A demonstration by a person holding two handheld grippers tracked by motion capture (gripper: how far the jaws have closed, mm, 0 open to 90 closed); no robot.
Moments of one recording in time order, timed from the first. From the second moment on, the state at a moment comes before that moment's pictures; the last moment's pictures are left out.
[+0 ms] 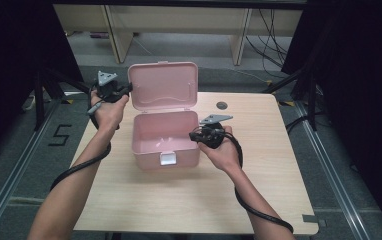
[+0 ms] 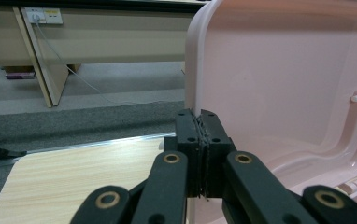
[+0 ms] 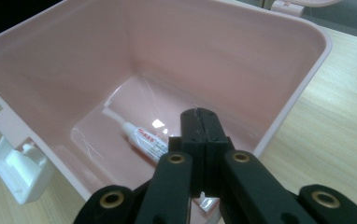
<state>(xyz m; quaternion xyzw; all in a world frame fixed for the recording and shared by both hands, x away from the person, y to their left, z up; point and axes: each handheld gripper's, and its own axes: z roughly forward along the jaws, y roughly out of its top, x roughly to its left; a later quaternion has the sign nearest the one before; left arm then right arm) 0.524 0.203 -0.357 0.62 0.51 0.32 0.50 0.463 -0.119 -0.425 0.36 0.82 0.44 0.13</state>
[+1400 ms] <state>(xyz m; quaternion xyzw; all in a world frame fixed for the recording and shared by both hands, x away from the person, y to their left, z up) 0.480 0.199 -0.366 0.62 0.47 0.38 0.50 0.462 -0.116 -0.426 0.36 0.81 0.44 0.12</state>
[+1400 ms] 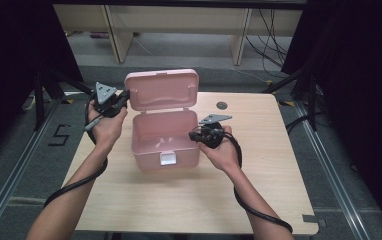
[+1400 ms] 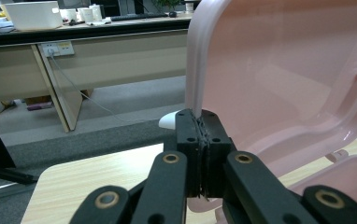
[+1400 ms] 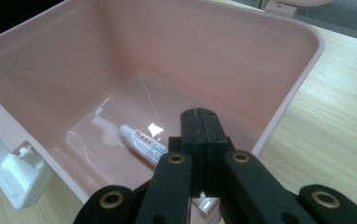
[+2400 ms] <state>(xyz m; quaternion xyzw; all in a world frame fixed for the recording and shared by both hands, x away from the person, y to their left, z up) 0.460 0.198 -0.376 0.63 0.45 0.40 0.49 0.463 -0.117 -0.426 0.36 0.81 0.45 0.13</state>
